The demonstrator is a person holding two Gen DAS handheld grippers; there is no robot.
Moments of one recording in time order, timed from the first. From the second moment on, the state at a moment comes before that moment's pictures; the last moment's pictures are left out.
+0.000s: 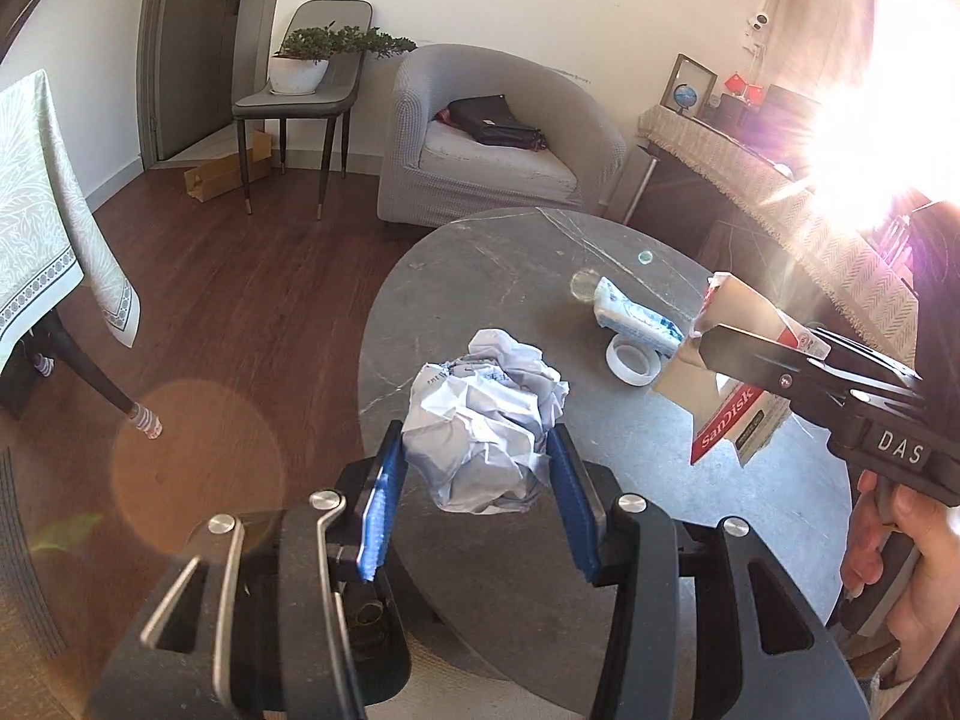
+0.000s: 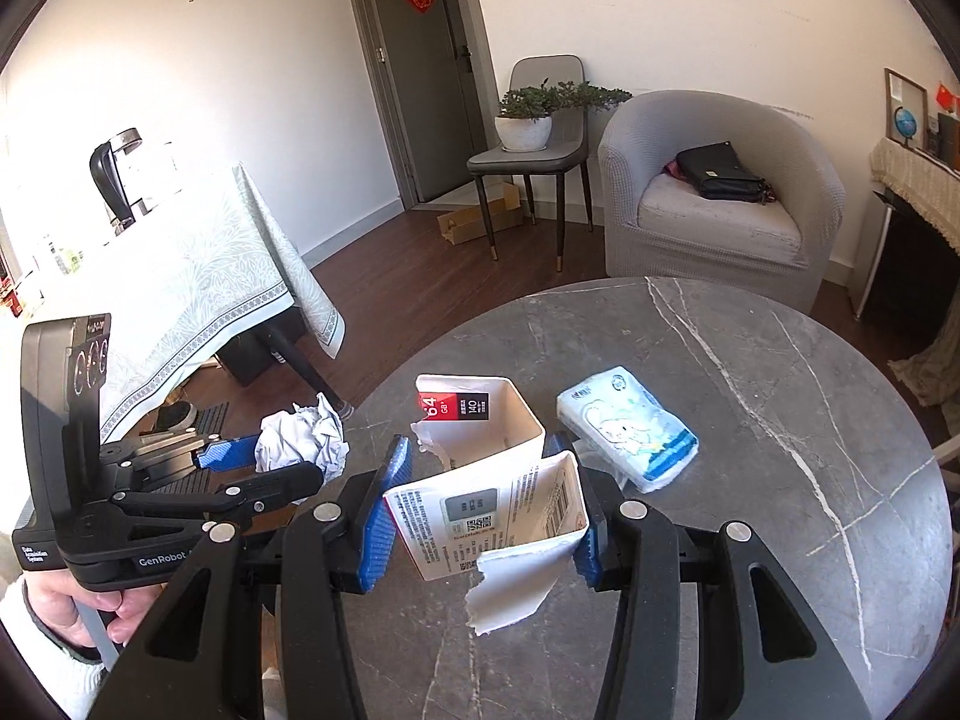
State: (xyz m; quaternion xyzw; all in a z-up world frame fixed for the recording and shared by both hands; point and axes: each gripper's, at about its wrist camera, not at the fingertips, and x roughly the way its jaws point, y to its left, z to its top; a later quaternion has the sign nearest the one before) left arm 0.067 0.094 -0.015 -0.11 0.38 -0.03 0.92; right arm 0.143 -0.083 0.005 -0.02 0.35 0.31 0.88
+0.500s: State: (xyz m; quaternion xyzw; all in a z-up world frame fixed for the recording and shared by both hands) left arm 0.035 0.170 -0.044 -0.15 0.41 0.00 0.90; right arm 0.132 -0.011 0.004 -0.04 0.35 0.35 0.86
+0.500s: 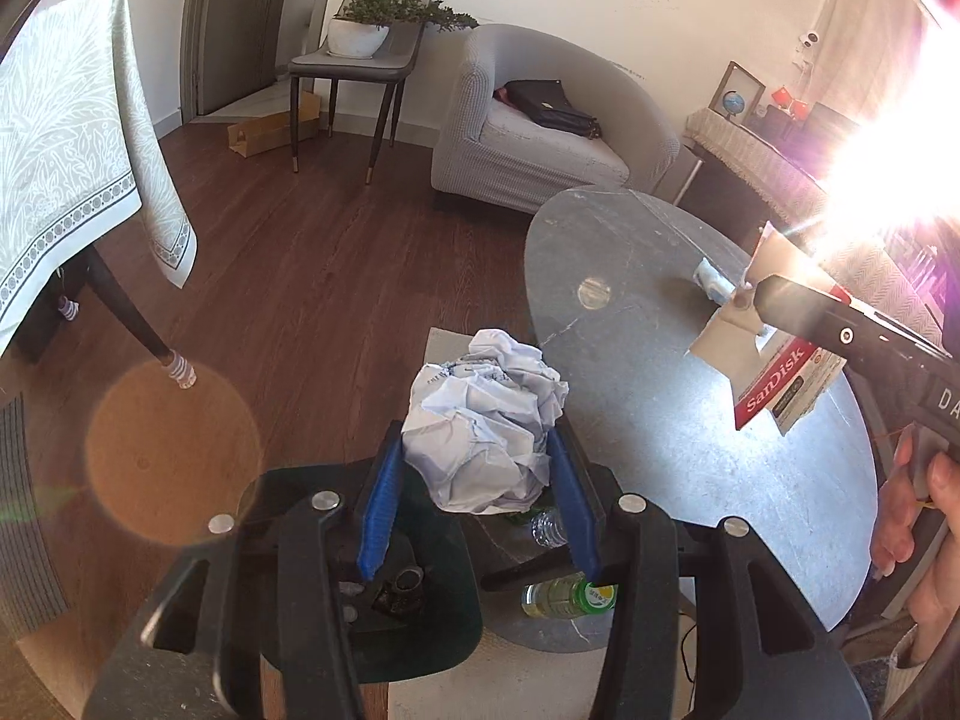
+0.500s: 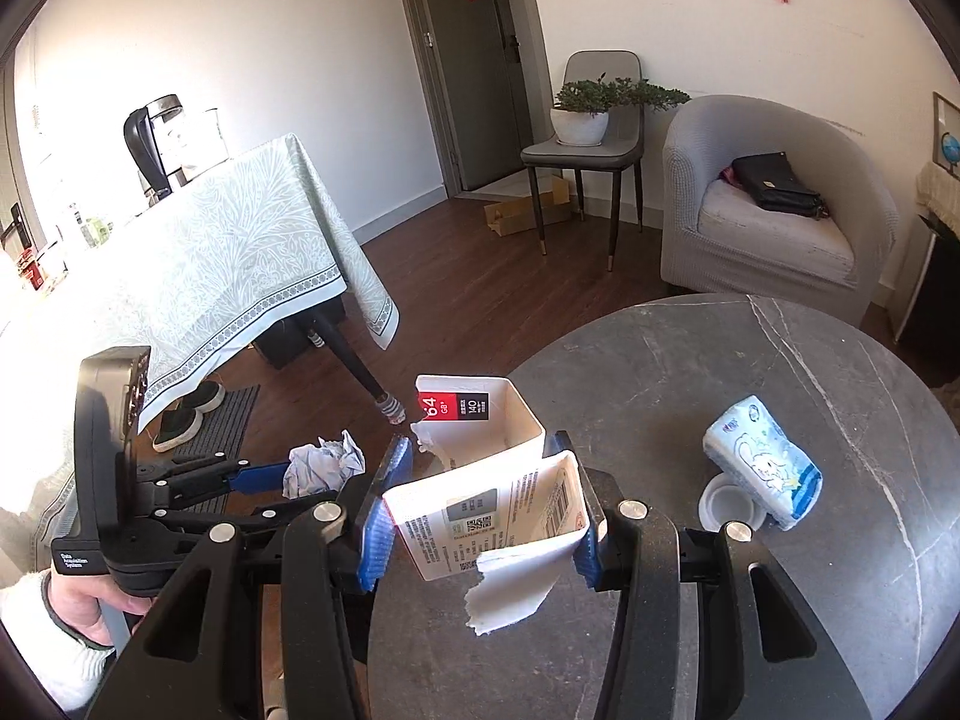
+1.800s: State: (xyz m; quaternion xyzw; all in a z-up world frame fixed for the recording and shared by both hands) left arm -0.014 0.267 -0.155 -0.18 0.53 0.04 0.83; right arm 0.103 0.152 -0.073 -0.14 0.43 0.40 0.80
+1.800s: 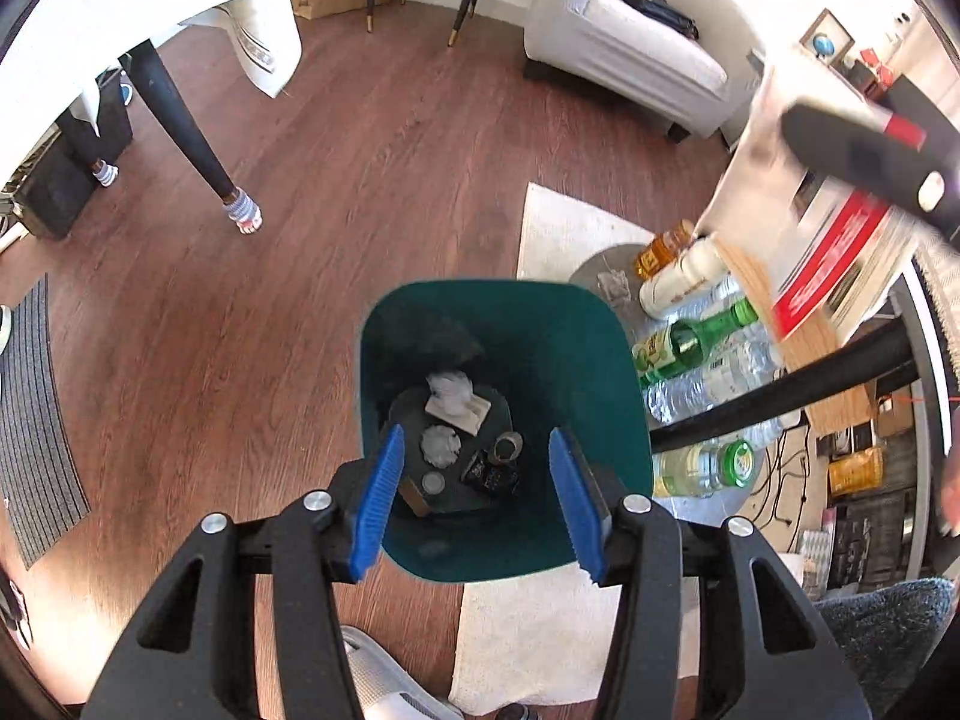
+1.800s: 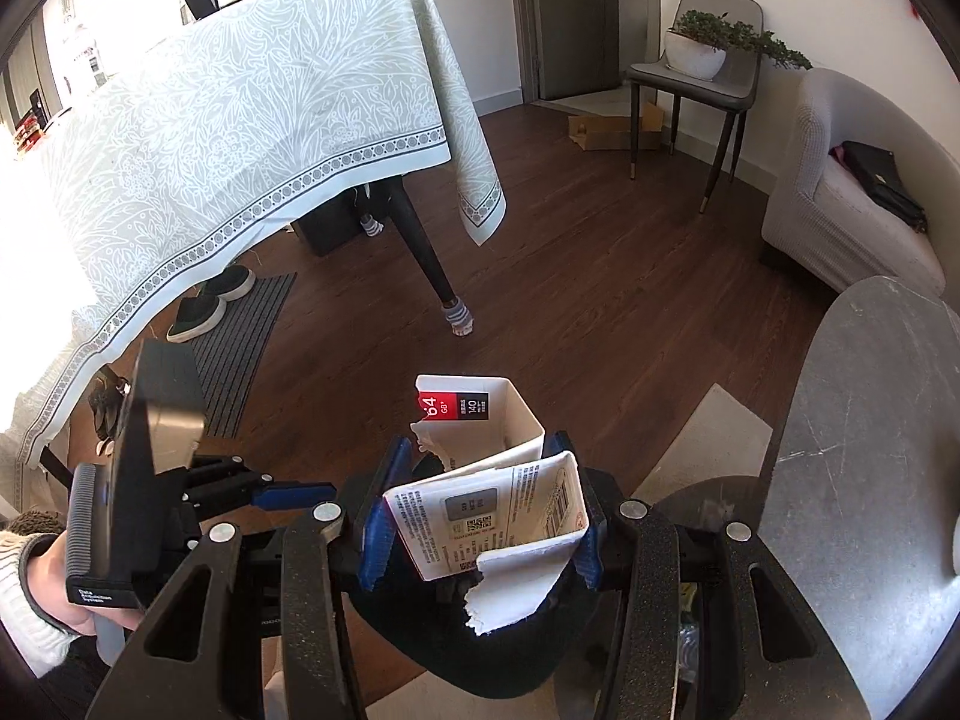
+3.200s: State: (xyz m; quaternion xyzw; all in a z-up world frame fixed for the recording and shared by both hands) left arm -0.017 0.310 -0.032 -0.25 0.37 0.05 0.89; right arm 0.055 0.164 -0.193 -0.32 0.50 0.37 0.71
